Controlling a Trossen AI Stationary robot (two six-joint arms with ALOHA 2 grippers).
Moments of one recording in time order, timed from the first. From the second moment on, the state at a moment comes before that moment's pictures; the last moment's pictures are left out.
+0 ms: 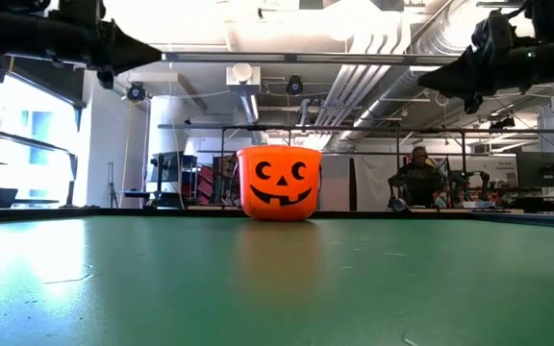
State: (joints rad) left arm 0.39 0.44 0.29 0.20 0.00 -0.08; right arm -0.55 0.36 0.21 0.14 -0.22 0.15
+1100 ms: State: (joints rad) left arm 0.41 0.00 0.14 -0.13 -0.12 -0.07; right arm -0.41 0.00 0.06 -0.06 0.08 0.04
